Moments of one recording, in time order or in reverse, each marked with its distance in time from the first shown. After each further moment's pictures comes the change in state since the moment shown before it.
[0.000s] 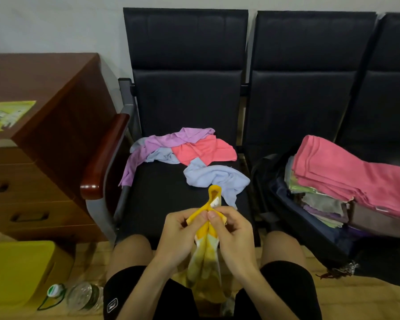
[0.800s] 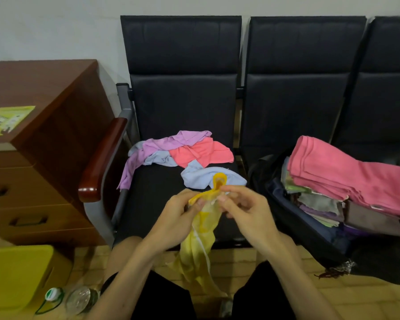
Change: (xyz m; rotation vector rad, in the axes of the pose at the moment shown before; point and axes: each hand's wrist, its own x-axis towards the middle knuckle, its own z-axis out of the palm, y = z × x) left_hand 0.030 0.012 -0.012 0.386 -0.147 0.224; right_hand 0.035 -0.020 -0.044 -0.054 -0.120 -0.086
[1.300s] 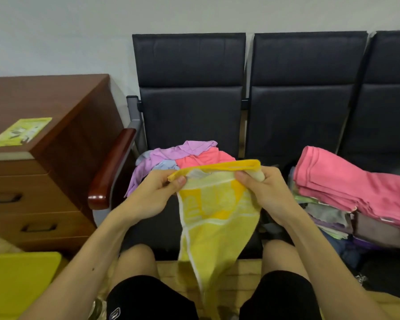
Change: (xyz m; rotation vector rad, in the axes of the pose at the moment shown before) left_hand 0.025 0.035 -0.076 0.007 -0.076 0.069; right_hand 0.050 -0.042 -0.029 0.083 -0.100 -0.007
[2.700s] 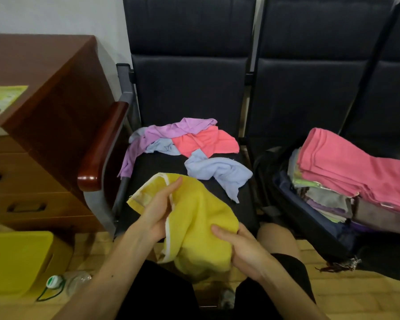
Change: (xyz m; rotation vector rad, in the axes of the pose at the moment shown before) left_hand -0.011 -0.054 0.051 -1.025 0.219 -0.829; right_hand -0.070 0.094 0.057 0.619 -0.186 0.662
